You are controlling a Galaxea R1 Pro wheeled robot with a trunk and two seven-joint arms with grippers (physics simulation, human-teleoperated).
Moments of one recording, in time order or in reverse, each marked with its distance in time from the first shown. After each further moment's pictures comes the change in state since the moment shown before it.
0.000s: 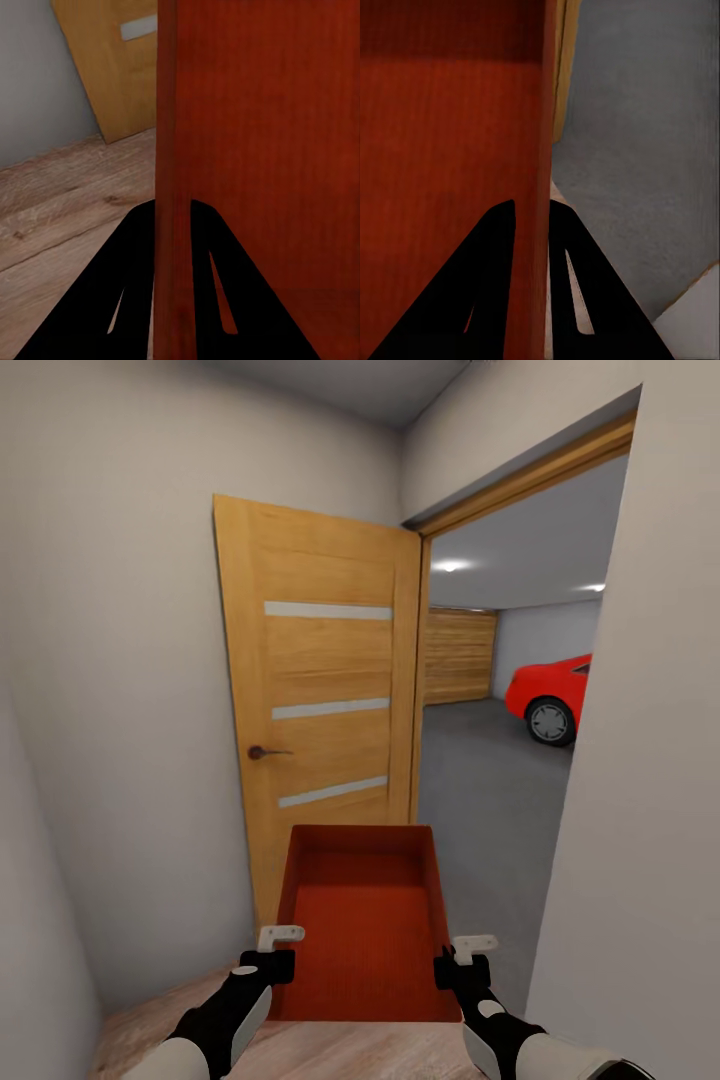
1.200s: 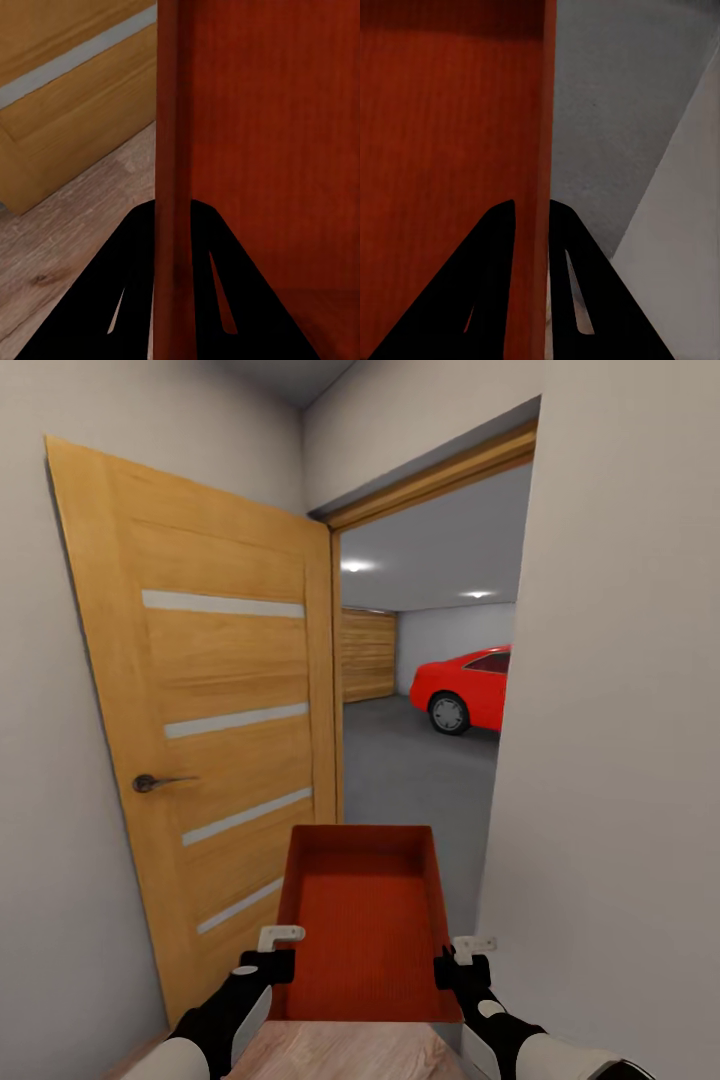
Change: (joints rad) left arm 0.000 -0.001 0.002 -0.001 -0.003 0.001 0.001; right arm 0.000 0.000 0.001 0.000 -0.002 0.000 0.000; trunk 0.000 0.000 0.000
